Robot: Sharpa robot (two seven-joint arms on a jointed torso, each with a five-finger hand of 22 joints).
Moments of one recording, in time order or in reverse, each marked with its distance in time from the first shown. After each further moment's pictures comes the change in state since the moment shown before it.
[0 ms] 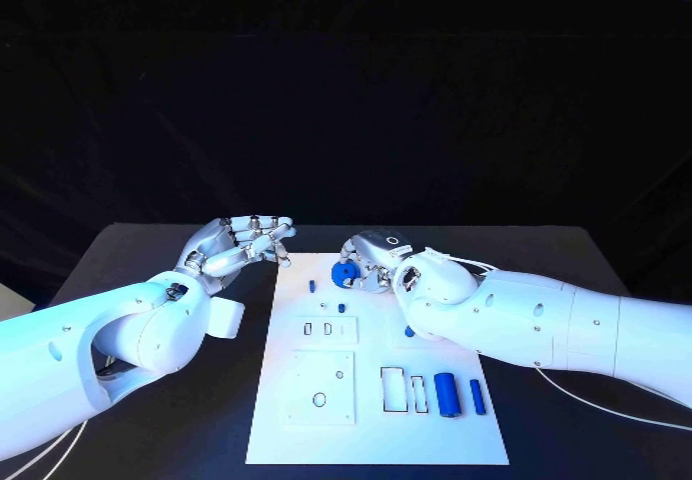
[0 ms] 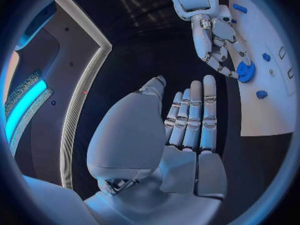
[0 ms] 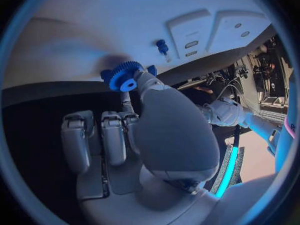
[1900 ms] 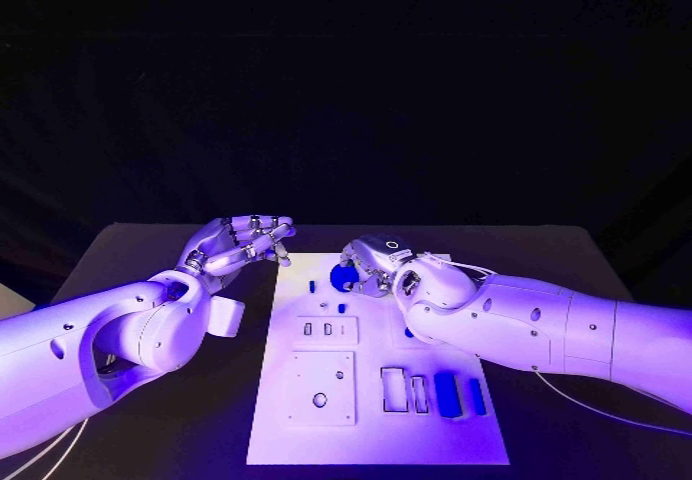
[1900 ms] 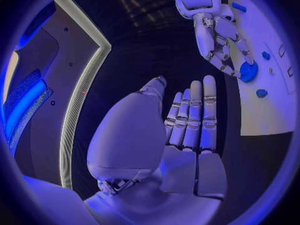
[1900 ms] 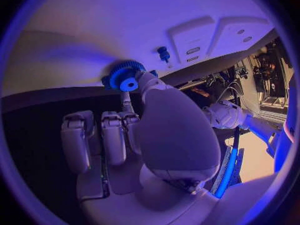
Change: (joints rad) left arm 0.000 0.002 0.000 -0.008 0.000 0.002 -0.006; left_hand 0.004 0.004 0.006 0.000 0.000 -0.004 -0.004 0.000 0.001 -0.004 -0.004 0.000 0.000 0.000 0.000 0.004 -0.002 0.000 -0.005 0.005 0.007 0.005; right arm -0.017 0.007 0.000 -0.015 -0.010 -0.011 0.010; right_hand -0.025 -0.024 0.014 0.000 -0.016 -0.005 0.005 -0.009 -0.003 0.000 0.000 0.000 0.001 0.000 0.000 0.000 -0.001 0.000 0.000 0.000 0.000 0.000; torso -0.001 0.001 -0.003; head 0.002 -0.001
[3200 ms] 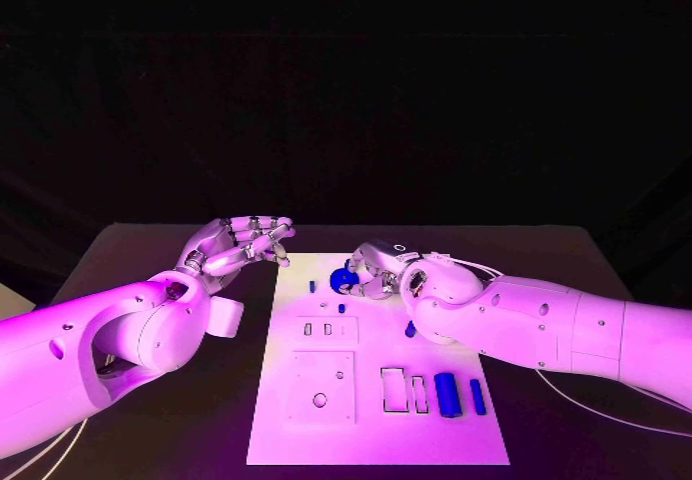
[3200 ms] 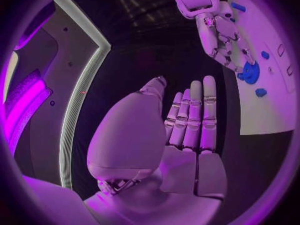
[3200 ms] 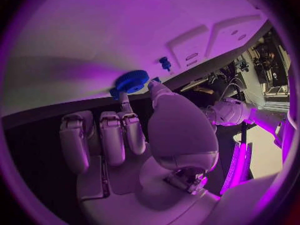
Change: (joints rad) left arm 0.000 -0.001 0.000 -0.001 0.000 0.000 -0.005; left_hand 0.000 0.000 0.000 0.000 0.000 0.000 0.000 0.000 0.000 -0.004 0.004 0.000 0.000 0.000 0.000 0.000 -0.002 0.000 -0.007 0.000 0.005 0.003; right arm -0.001 -0.031 -0.001 0.006 0.095 0.072 0.009; right_hand -0.268 0.086 -0.121 0.008 0.045 -0.026 0.013 -0.068 -0.018 -0.003 0.019 0.000 0.000 0.005 0.019 0.004 0.001 0.000 0.002 0.020 0.000 0.000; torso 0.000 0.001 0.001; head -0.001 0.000
